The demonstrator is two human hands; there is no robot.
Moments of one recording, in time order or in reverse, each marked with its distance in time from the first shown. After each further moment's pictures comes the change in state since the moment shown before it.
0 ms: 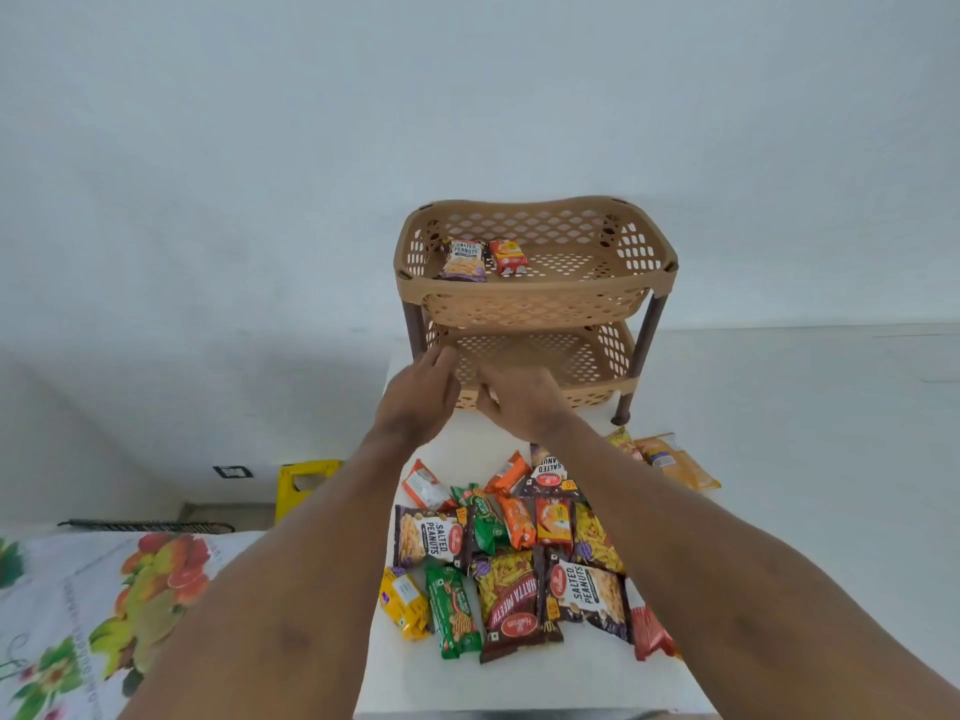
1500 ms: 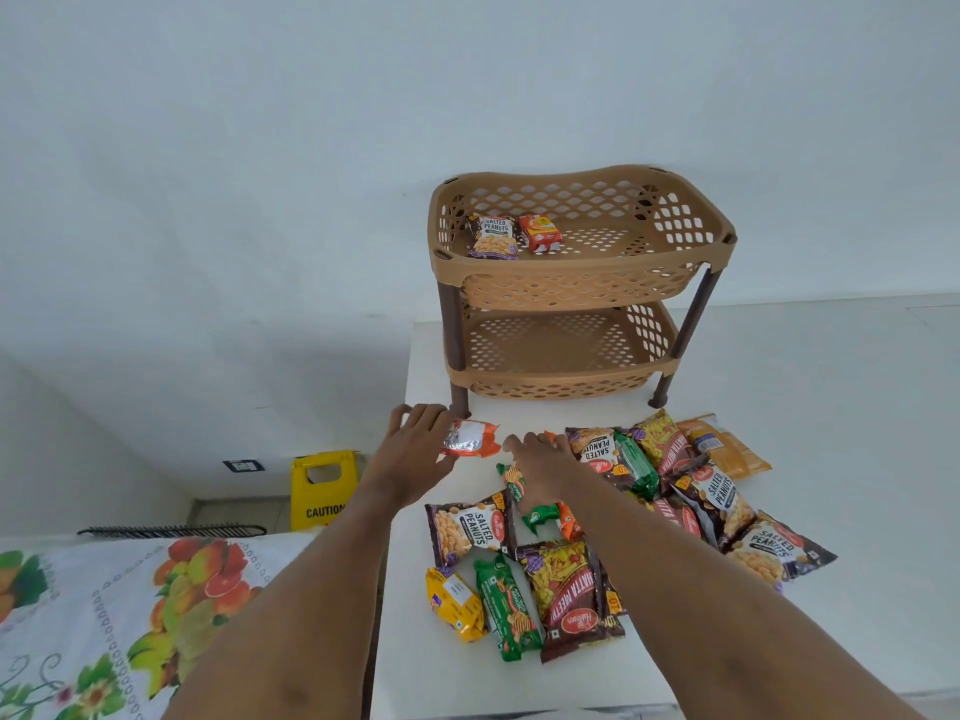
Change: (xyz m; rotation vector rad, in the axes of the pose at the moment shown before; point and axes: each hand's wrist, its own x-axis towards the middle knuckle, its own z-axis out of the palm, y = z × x) left_hand -0.082 -0.100 0.041 0.259 -0.207 0.111; right_hand -0.046 -0.043 0.102 0.058 -0.892 0.282
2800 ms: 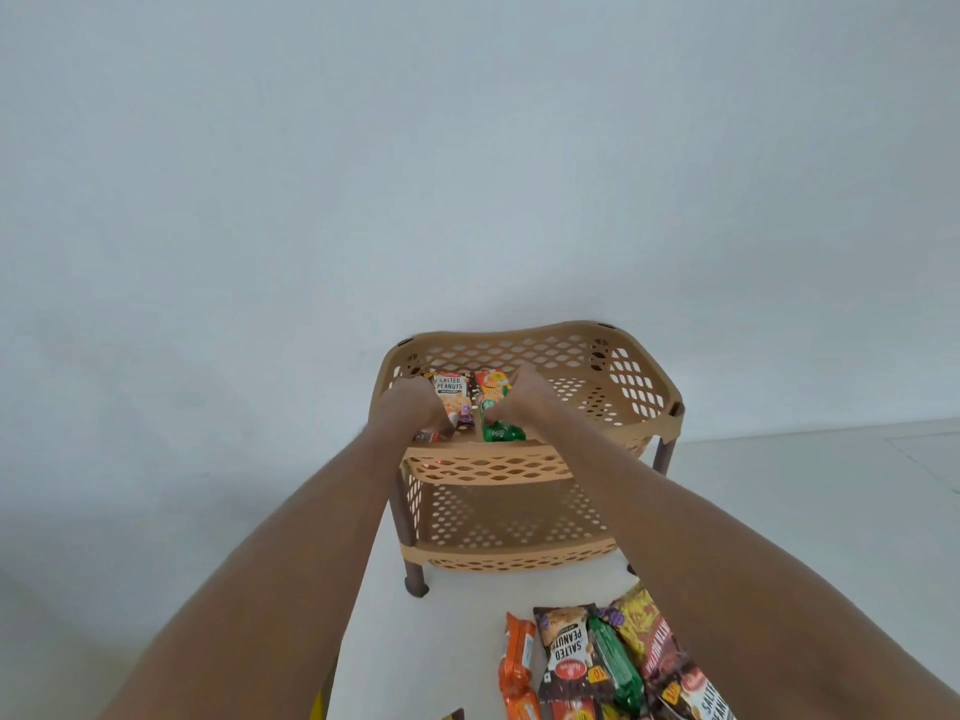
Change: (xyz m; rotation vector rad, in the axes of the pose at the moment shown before) left_hand 0.287 0.024 -0.176 -0.115 -0.335 -0.600; right_hand 0.056 0.090 -0.286 0.943 0.477 0.343
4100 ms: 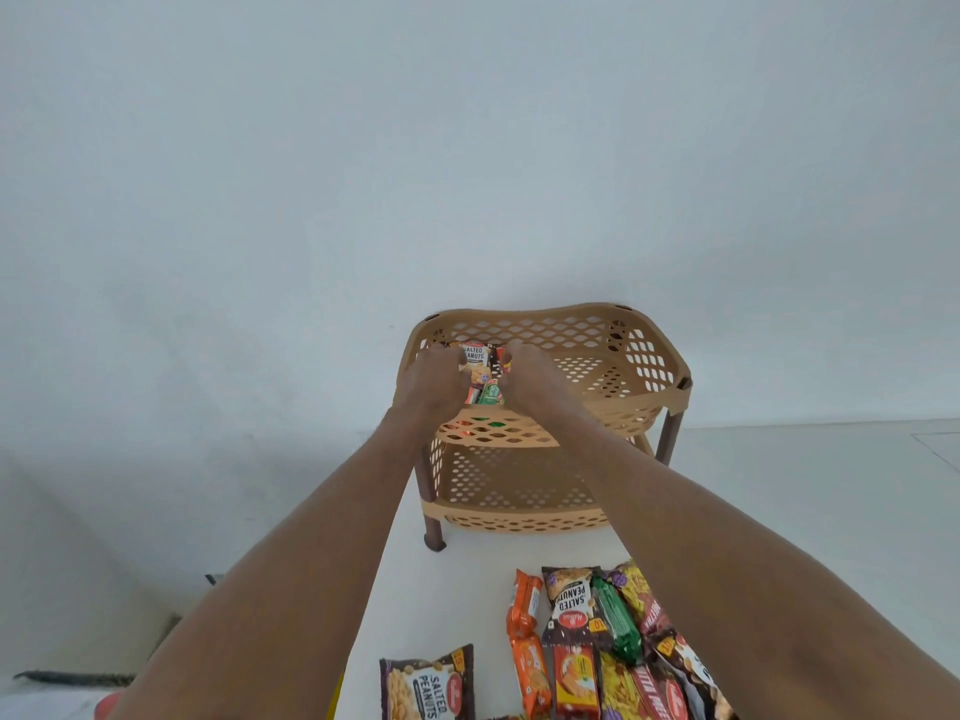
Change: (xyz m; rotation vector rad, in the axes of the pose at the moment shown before) left_hand -0.035 -0.018 0.025 -0.130 0.435 0.307; right_hand -0.044 -0.003 0.007 -0.414 0.161 -0.398
